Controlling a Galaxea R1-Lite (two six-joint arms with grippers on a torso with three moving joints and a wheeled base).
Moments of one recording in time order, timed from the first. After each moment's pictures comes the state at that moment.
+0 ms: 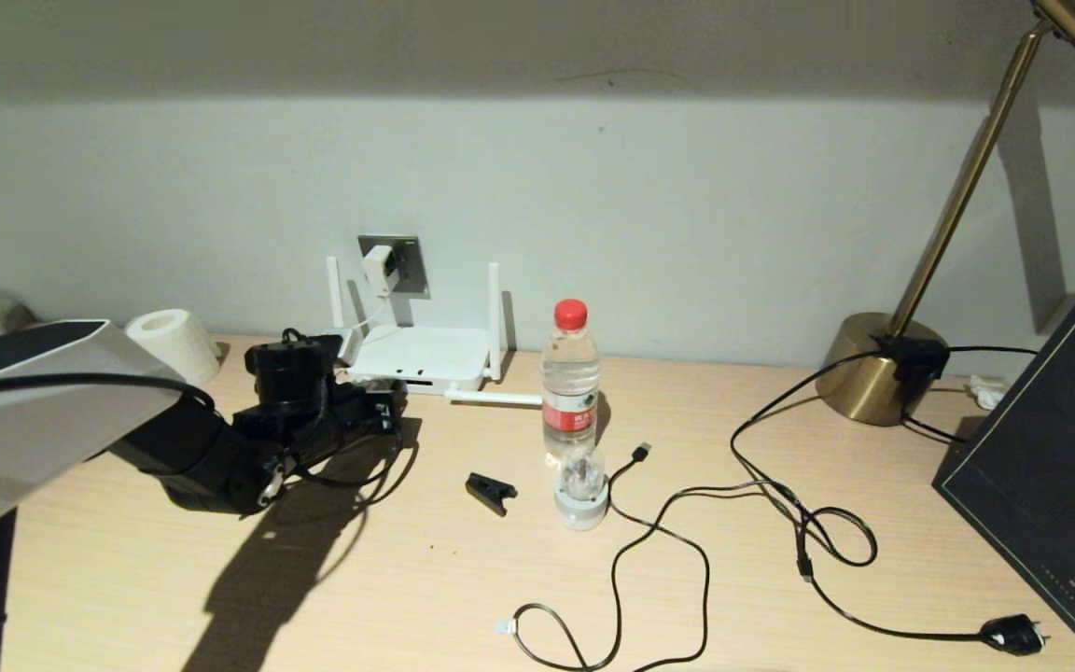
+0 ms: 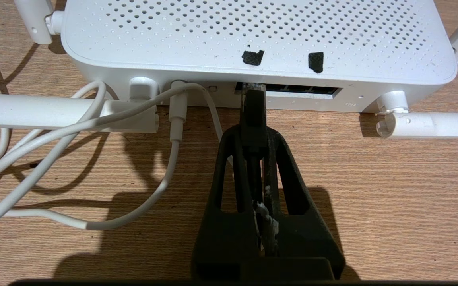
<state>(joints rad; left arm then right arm) -0.15 2.23 -1.07 -0.85 -0.07 -0.05 -0.01 0.00 0.00 -0.09 0.02 -0.04</state>
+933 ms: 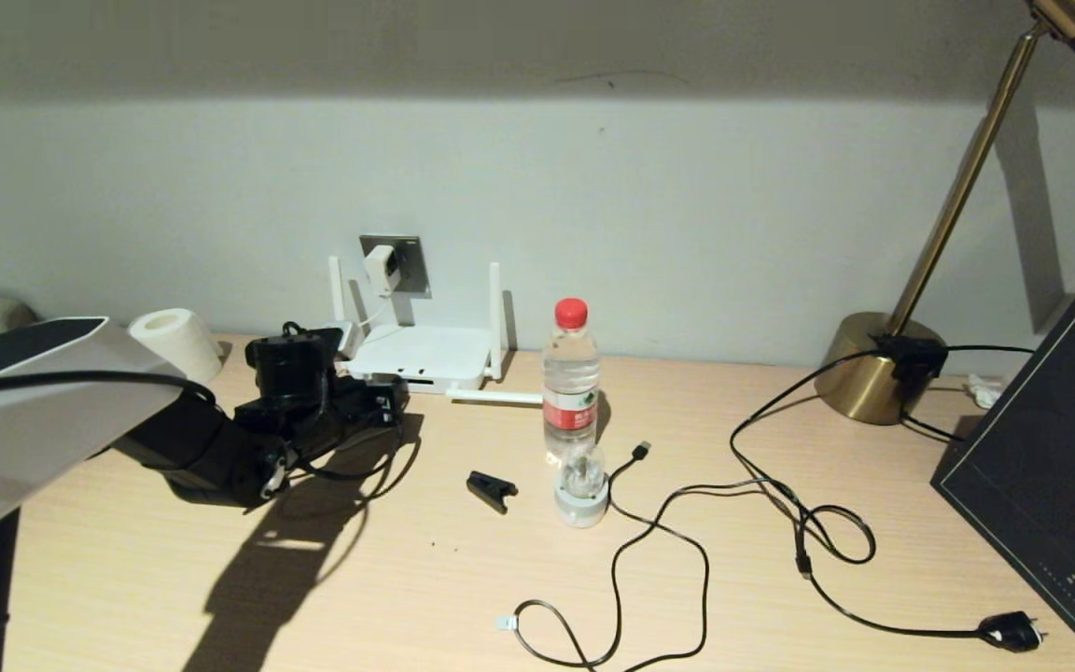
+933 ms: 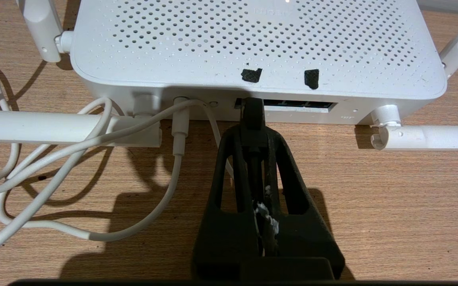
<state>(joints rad) -0.15 2.23 -1.10 -0.85 -0.07 -0.05 -0.01 0.00 0.00 -0.09 0.02 -0.04</state>
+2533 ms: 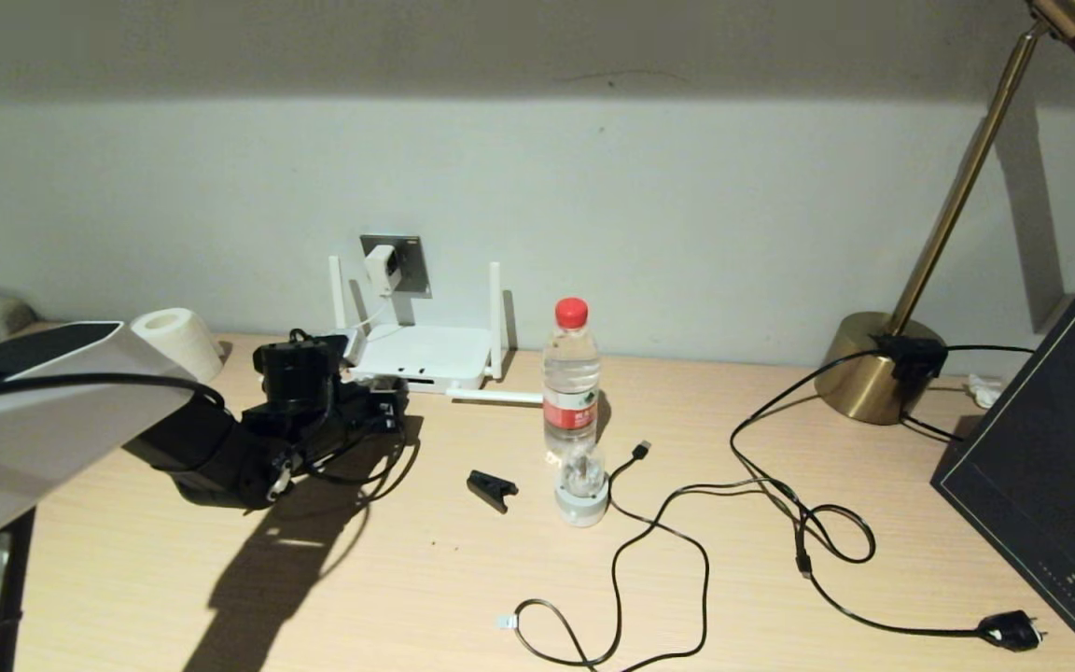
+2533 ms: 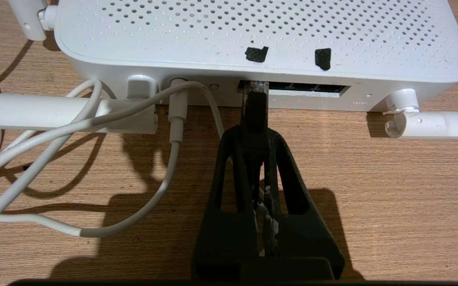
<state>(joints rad) -0.15 2.25 -1.11 -0.84 -0.06 -0.05 -0.01 0.00 0.00 -0.09 0.02 -0.04</state>
